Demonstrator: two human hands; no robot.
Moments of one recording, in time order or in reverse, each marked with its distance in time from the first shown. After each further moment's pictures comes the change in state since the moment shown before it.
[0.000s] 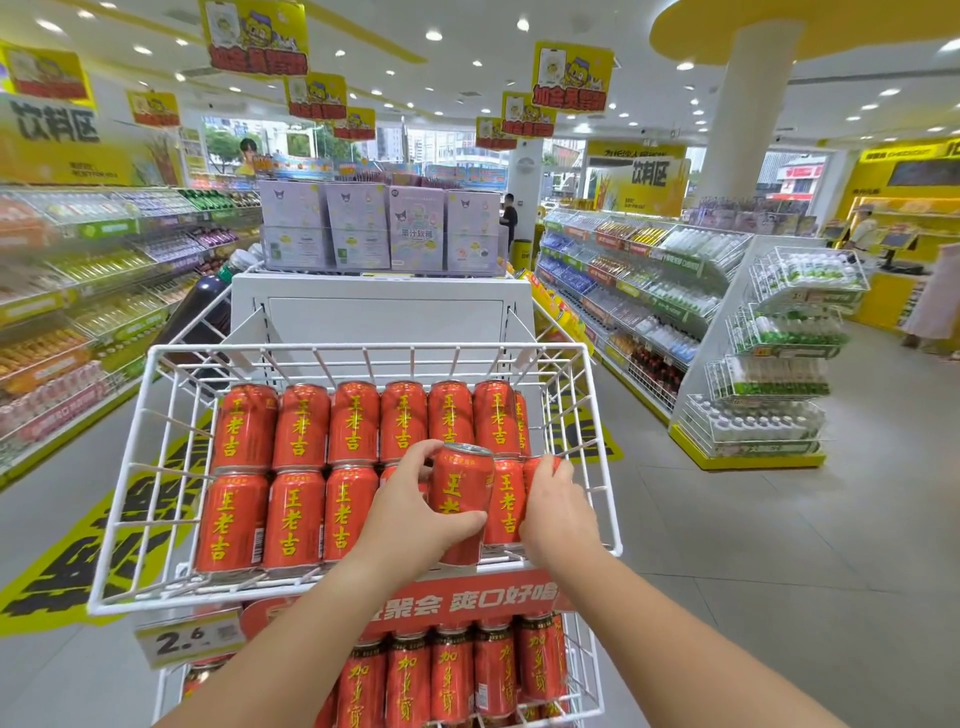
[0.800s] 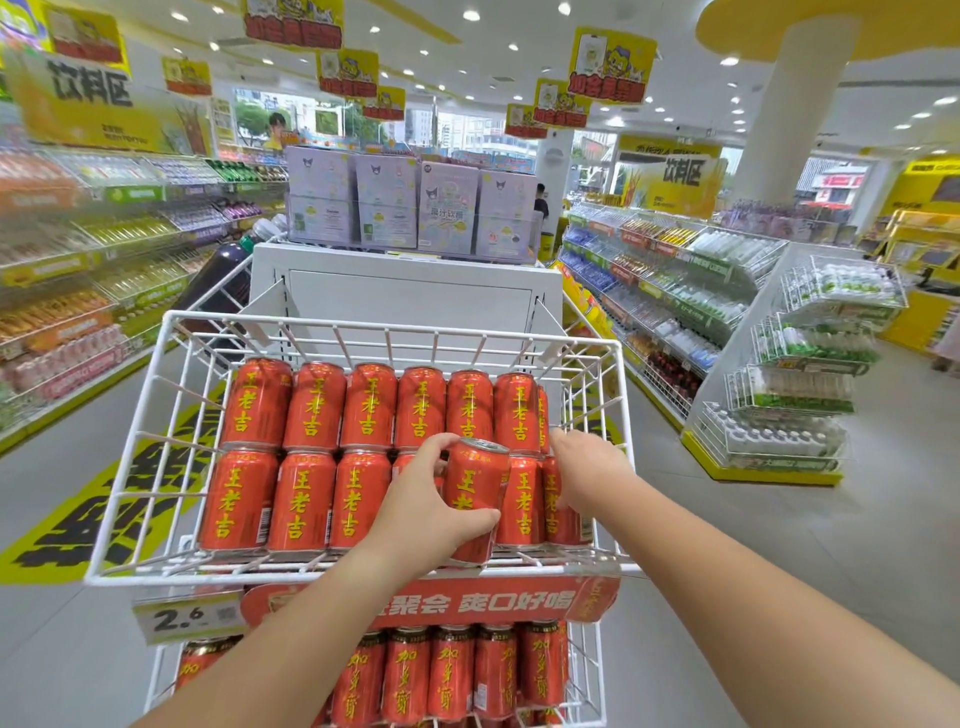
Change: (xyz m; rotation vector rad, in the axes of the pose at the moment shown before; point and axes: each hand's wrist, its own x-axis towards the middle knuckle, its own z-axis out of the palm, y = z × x) left_hand 0.008 -0.011 0.000 -0.078 -0.024 -0.044; right_hand 0.064 0.010 -0.036 -0.317 -0.149 -0.300
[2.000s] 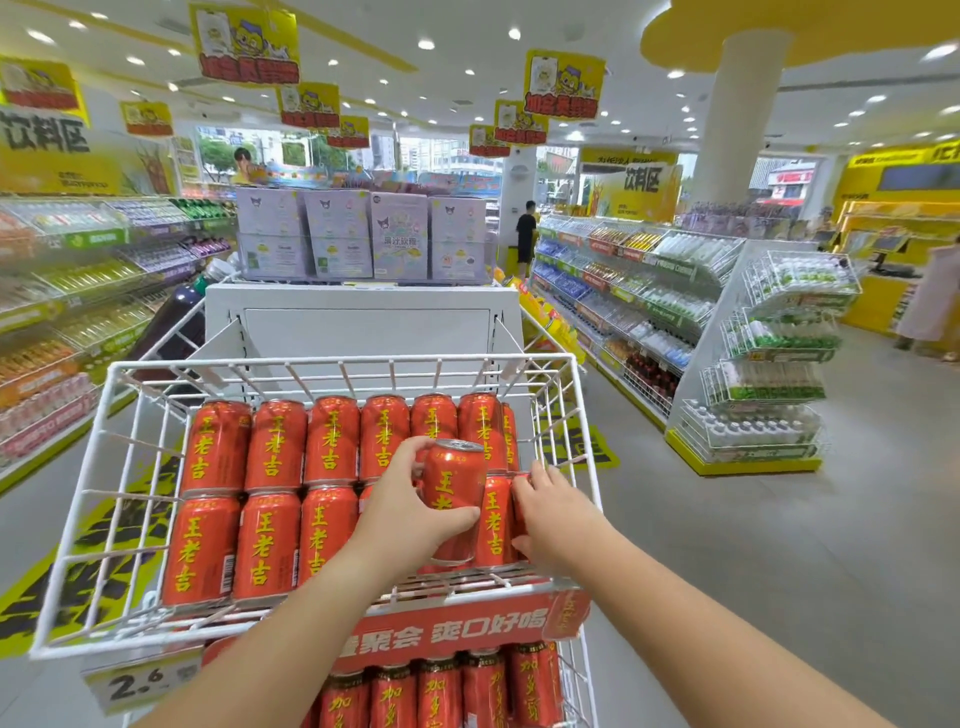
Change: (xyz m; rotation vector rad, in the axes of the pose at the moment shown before) left_hand 0.030 0.002 0.014 0.090 0.027 0.040; right_hand -0.036 -0.001 0.024 0.029 -0.012 -0.110
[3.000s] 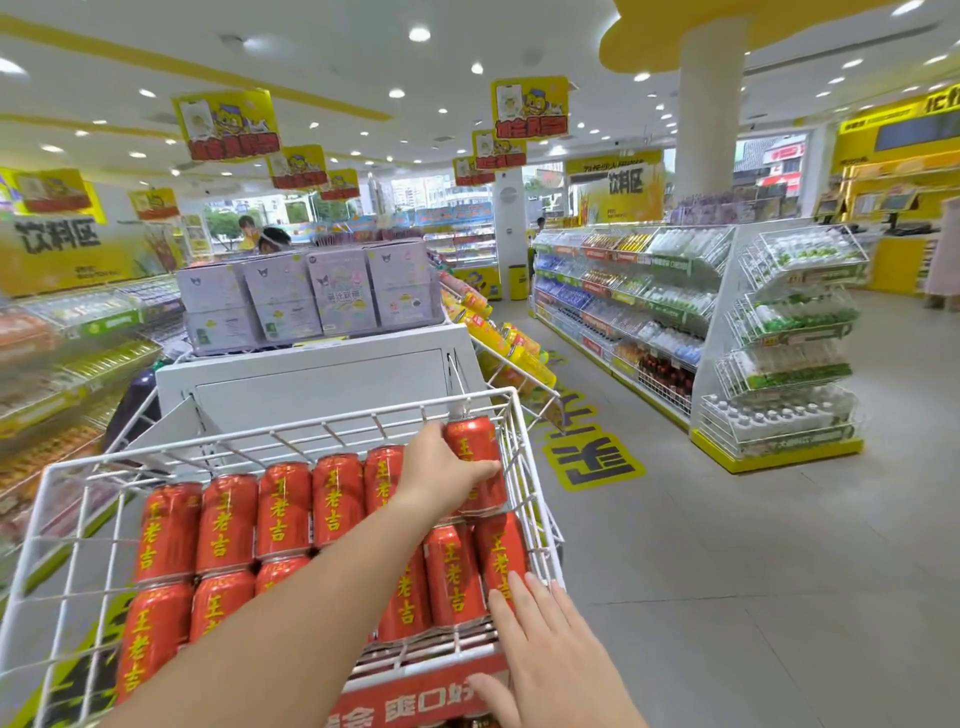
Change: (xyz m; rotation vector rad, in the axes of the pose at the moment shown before) left_hand 0.108 0.065 0.084 0.331 0.130 -0.040; right_hand -0.084 0.003 0.050 0.182 0.213 0.026
